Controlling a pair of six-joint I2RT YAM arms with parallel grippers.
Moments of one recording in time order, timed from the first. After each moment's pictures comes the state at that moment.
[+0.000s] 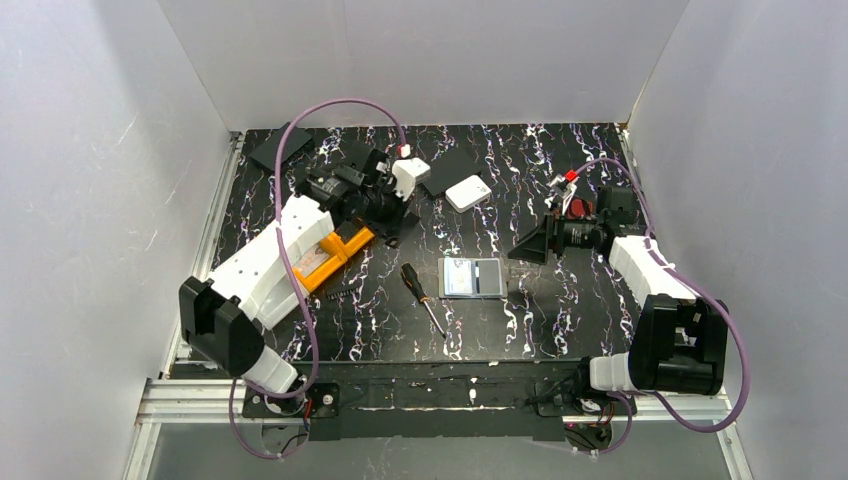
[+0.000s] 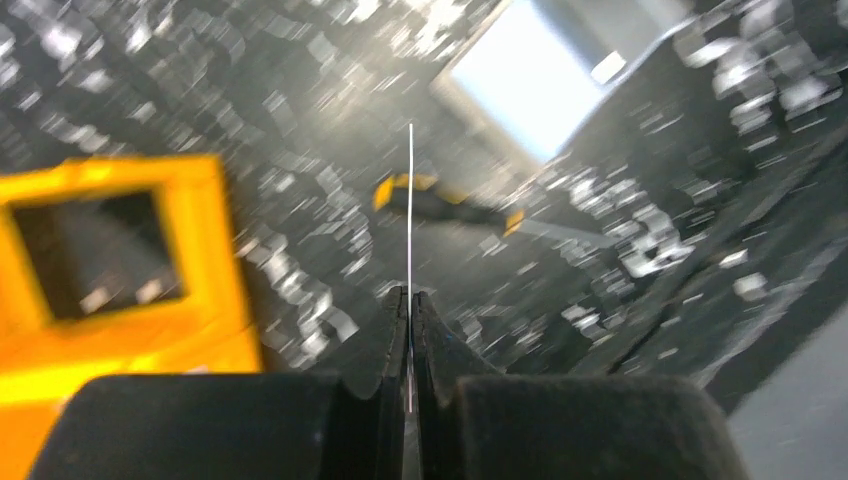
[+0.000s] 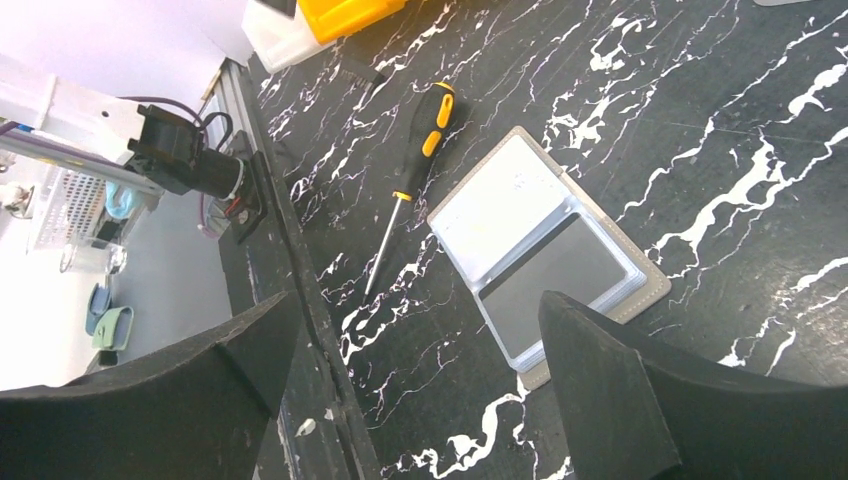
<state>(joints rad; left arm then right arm) -0.59 1.51 1.44 -0.82 0.31 0.10 -0.04 1.35 0.83 -0.35 -1.24 -0.14</state>
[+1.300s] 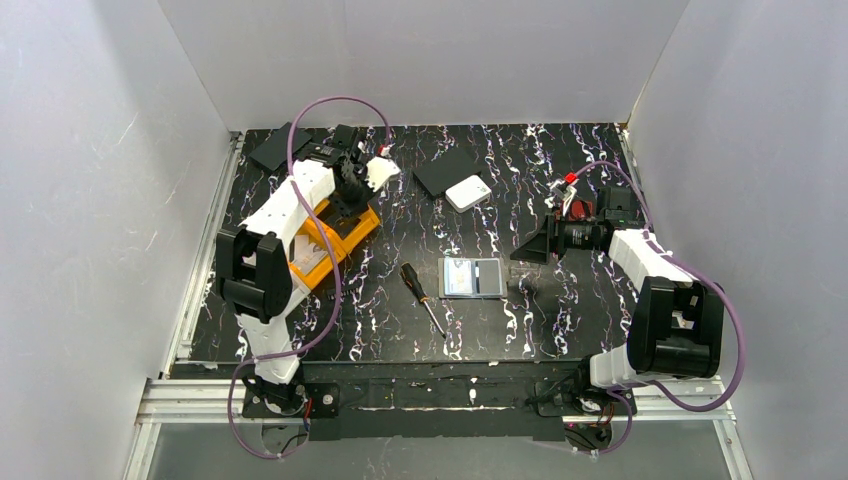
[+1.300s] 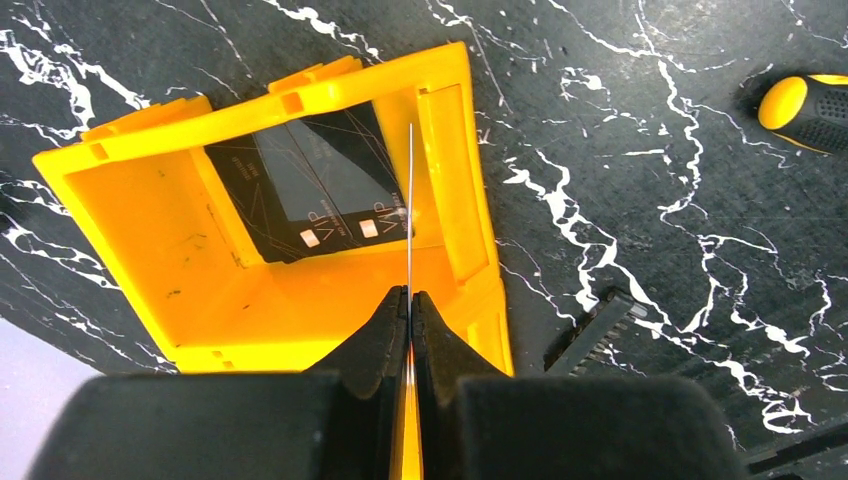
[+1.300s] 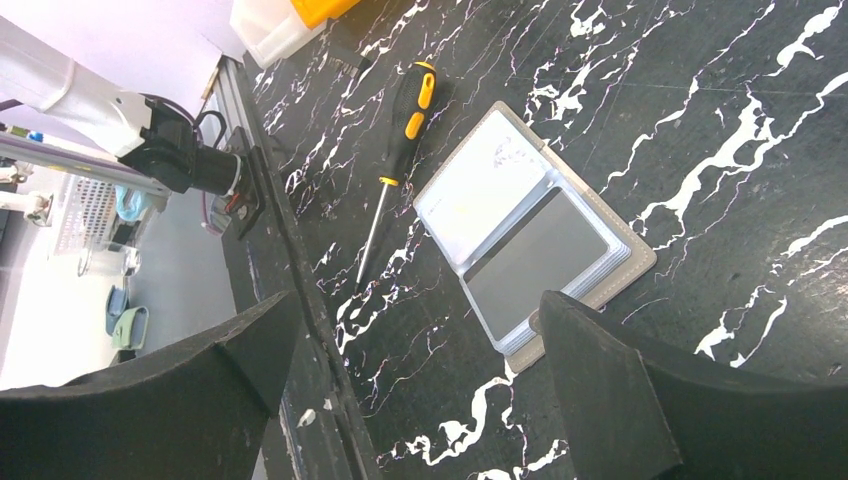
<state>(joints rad) -0.33 1.86 1.64 -1.01 0.04 0.62 -0.07 1.44 0.85 -0.42 -1.24 -0.22</state>
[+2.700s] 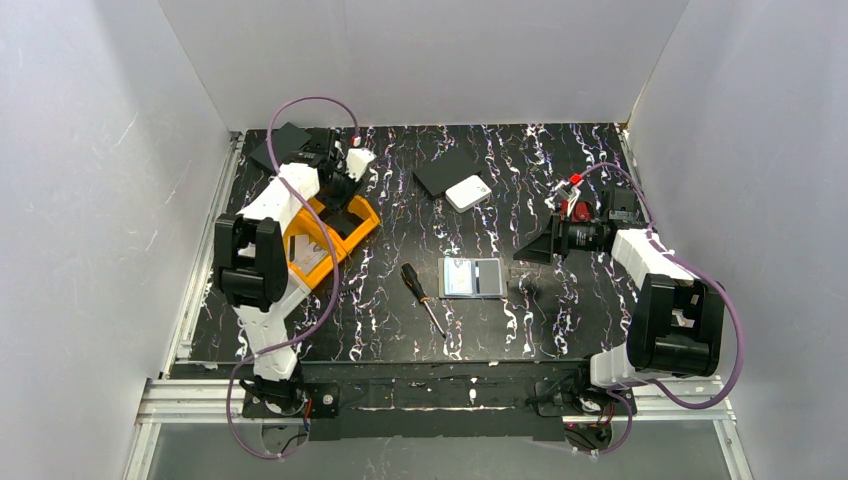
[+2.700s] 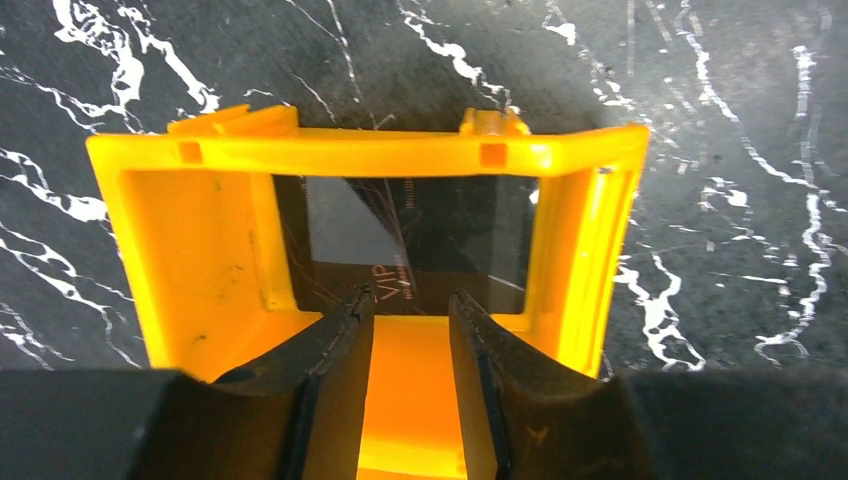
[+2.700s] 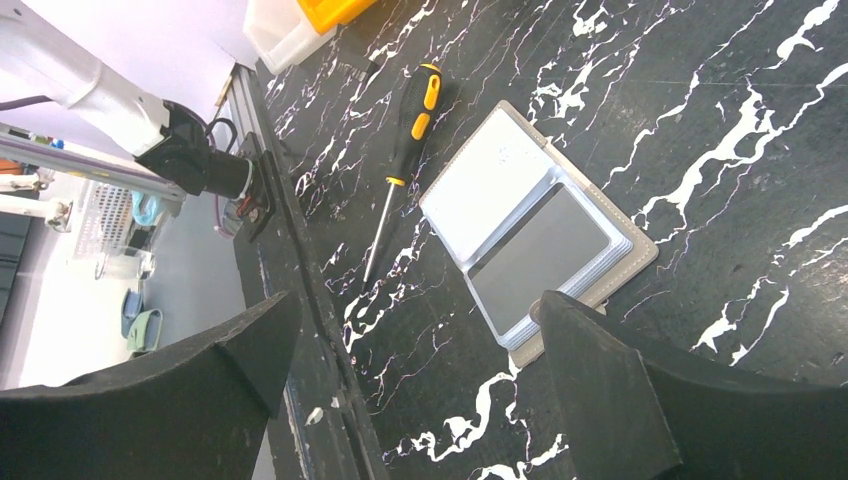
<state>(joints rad) -0.19 1.94 1.57 -0.74 0.07 0.53 -0.10 1.45 0.85 -0.45 -1.27 -0.24</state>
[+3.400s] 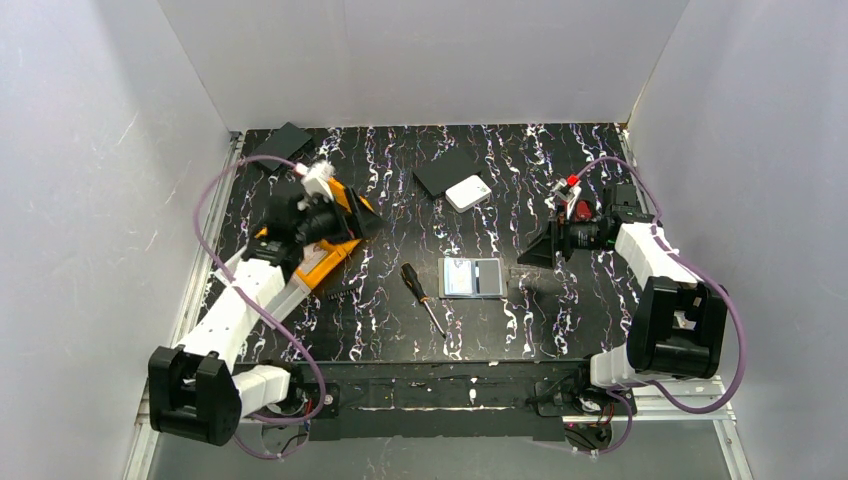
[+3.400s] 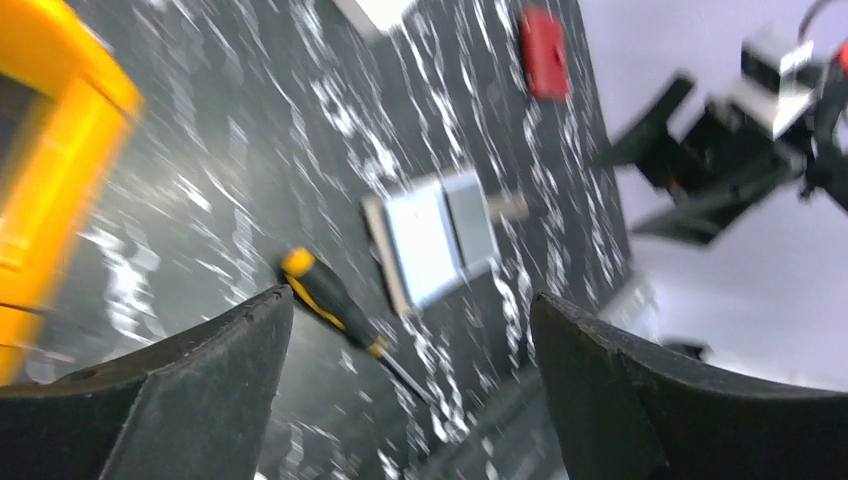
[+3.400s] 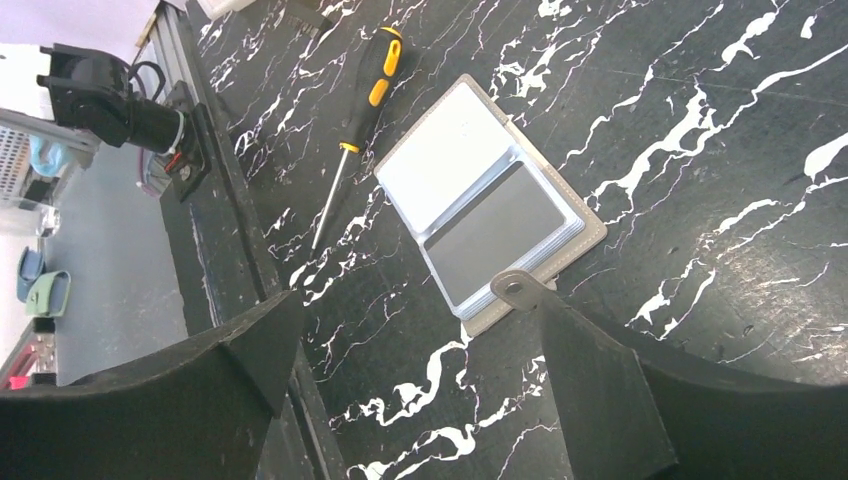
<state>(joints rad) -0.18 1.16 0.87 -0.17 0.53 -0.51 -0.10 1.44 0.92 -0.64 -1.19 -0.49</state>
